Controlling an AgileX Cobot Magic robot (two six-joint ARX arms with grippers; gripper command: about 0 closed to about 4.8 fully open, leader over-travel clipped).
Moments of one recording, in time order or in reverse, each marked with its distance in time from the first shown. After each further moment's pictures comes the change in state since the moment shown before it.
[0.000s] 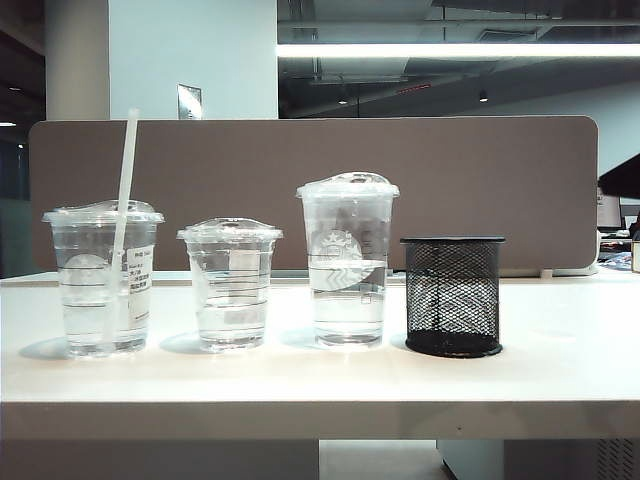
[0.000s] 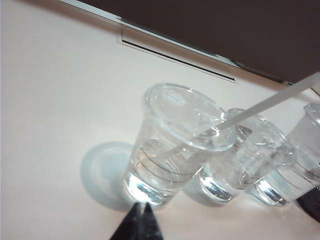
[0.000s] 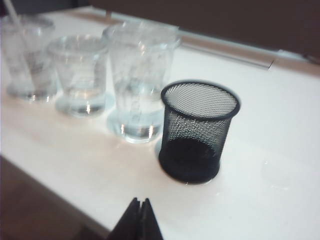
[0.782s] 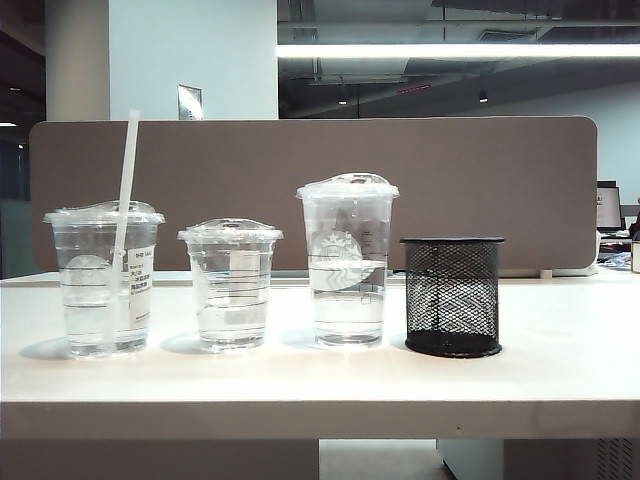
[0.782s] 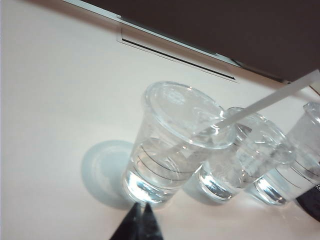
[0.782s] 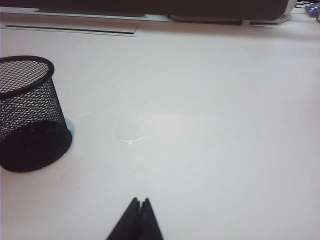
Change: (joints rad) left arm 0.000 -0.001 0.000 -0.003 0.000 0.000; right arm -0.777 -0.060 -0.012 -0.108 -0.361 0.010
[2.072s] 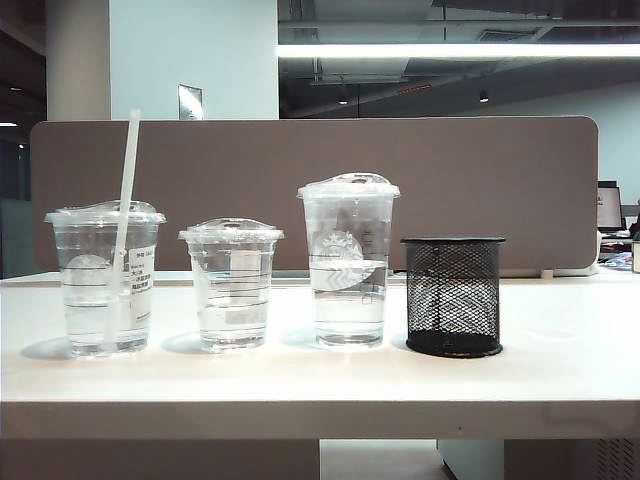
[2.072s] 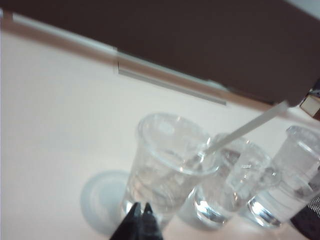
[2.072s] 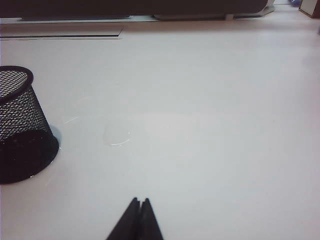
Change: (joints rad) left arm 0.014 -0.162 -0.005 -0.028 -0.002 0.022; right arm -0.047 0.000 0.000 0.000 0.007 0.053
